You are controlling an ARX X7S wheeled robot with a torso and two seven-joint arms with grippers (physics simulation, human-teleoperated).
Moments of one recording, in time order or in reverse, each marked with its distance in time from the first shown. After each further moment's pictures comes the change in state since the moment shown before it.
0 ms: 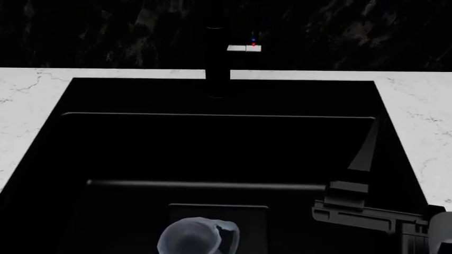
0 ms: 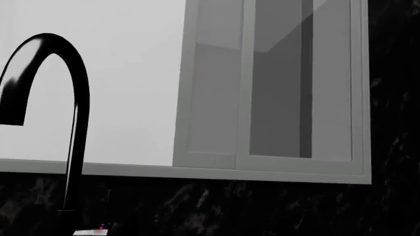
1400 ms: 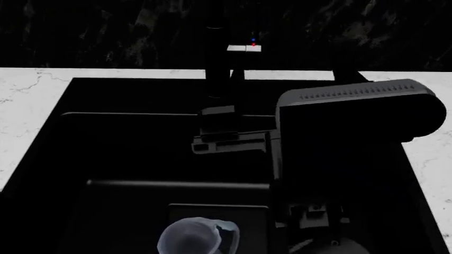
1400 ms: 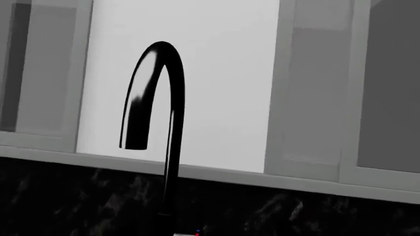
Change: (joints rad) left arm 0.000 -0.010 0.015 -0.029 -0.012 0.020 -0.026; right arm 0.514 -0.150 -0.314 0.092 0.124 0.411 0.078
